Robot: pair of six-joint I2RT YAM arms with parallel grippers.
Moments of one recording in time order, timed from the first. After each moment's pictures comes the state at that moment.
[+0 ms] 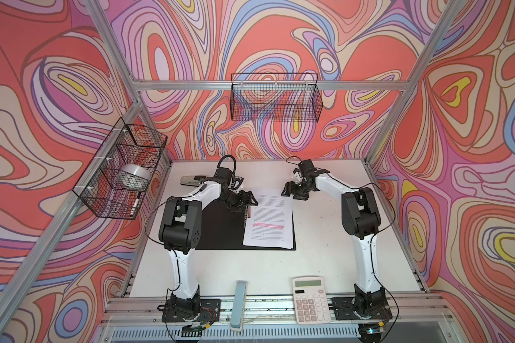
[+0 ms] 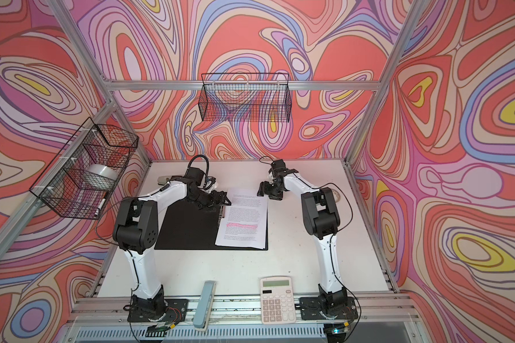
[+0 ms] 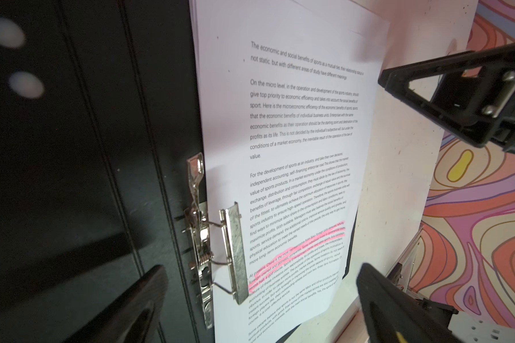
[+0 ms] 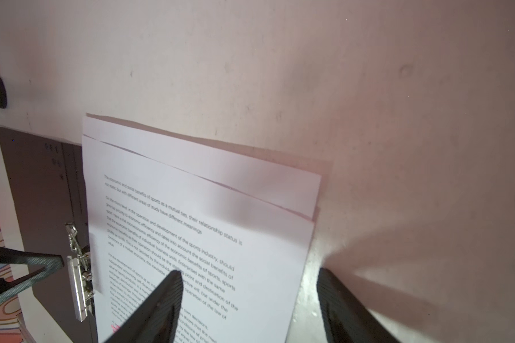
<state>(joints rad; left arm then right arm) -0.21 2.01 1.44 -0.69 0.61 -0.31 0.28 2.28 1.80 -0.66 -0.40 0.38</state>
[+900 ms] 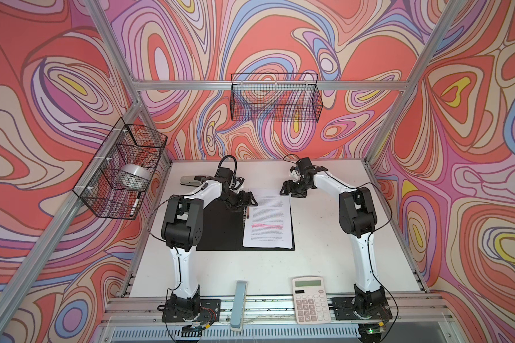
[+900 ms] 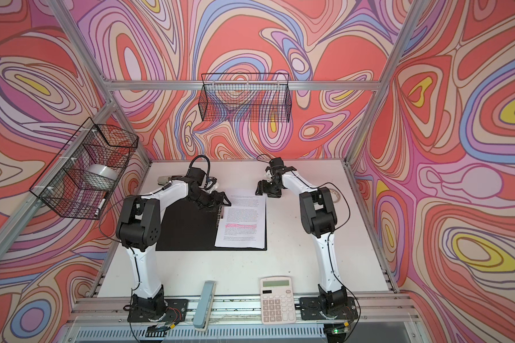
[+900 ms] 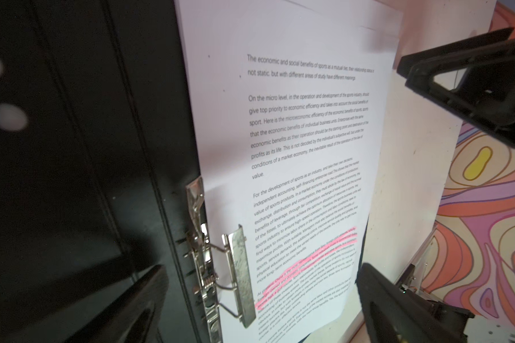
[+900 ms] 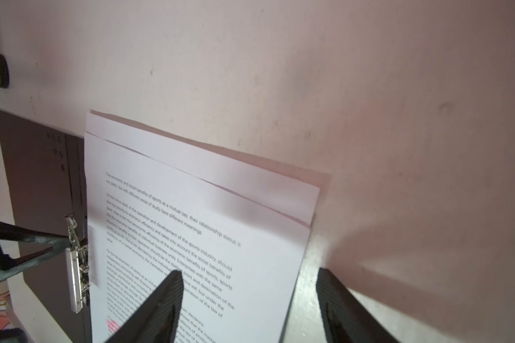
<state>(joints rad) -0.21 2.03 1.47 -0.72 0.58 -0.25 0.29 2.31 1.89 -0.72 -0.39 0.30</state>
